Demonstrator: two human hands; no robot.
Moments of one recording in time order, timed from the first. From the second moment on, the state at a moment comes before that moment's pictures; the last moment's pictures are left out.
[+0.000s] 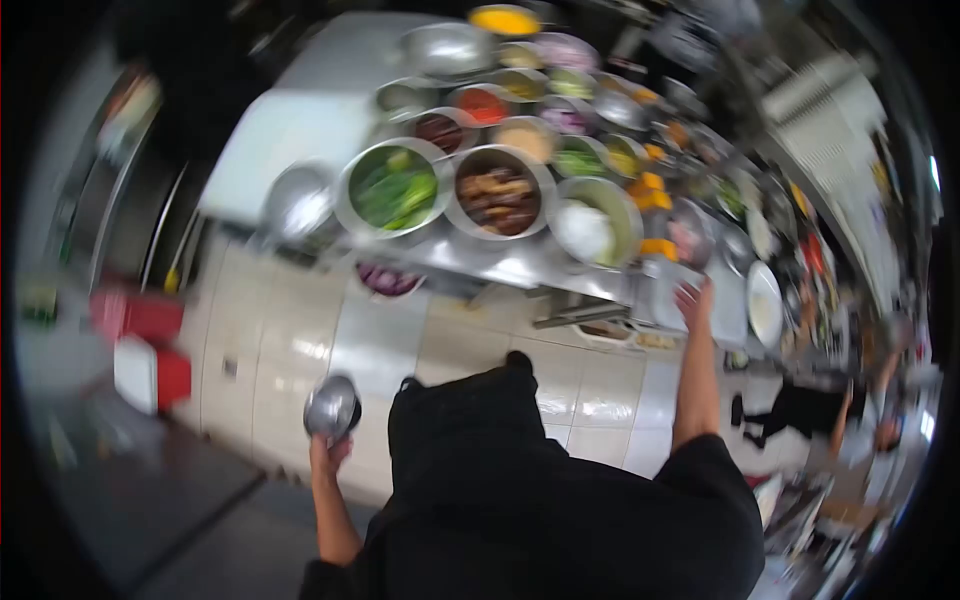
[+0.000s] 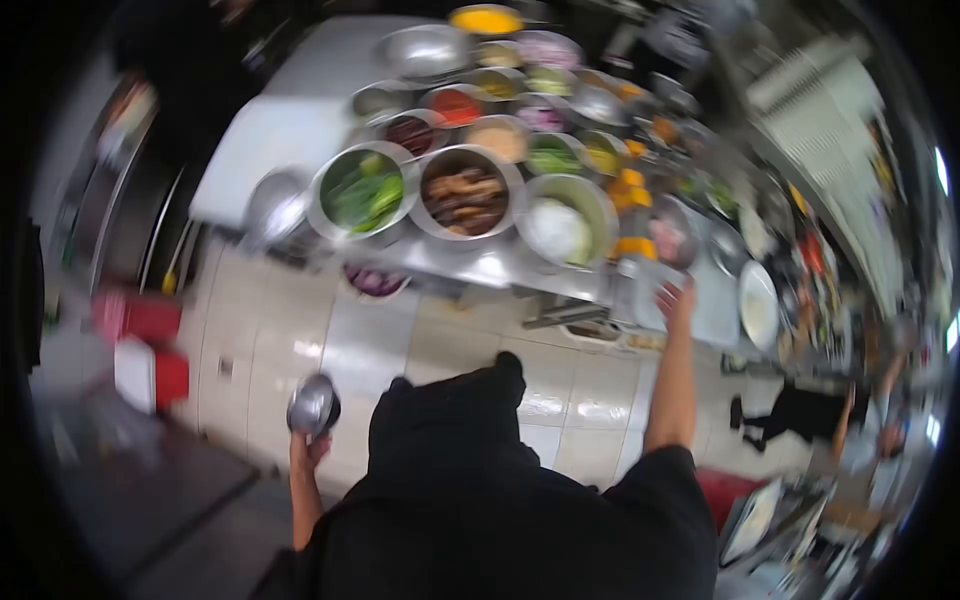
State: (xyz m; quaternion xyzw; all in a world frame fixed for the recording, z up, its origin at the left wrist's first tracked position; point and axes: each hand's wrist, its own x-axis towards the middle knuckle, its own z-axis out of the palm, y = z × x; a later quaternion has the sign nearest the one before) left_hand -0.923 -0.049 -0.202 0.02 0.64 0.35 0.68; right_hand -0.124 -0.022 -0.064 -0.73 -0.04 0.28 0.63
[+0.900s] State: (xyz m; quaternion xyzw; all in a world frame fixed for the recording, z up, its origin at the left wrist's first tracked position) left_hand -0.876 -0.032 -0.403 -0.25 0.68 0.35 0.59; right_hand -0.591 0.125 -0.394 -0.64 -0.71 0.29 -0.03
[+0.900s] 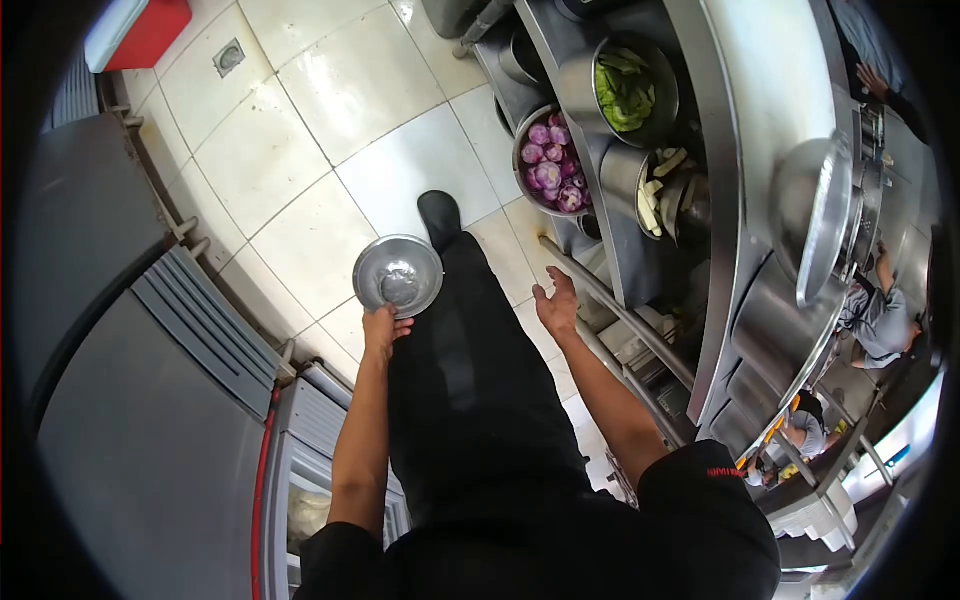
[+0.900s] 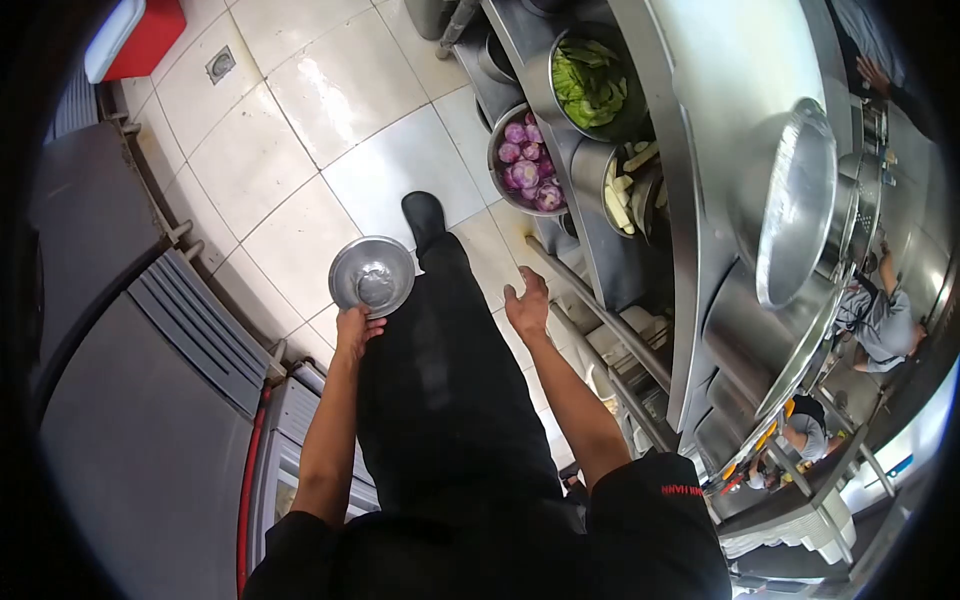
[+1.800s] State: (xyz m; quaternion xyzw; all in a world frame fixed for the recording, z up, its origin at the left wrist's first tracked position) left_hand -0.937 0.050 -0.595 -0.22 0.65 0.46 0.56; right_hand -0.714 0.282 -0.740 -0.57 -0.80 0.15 0.03
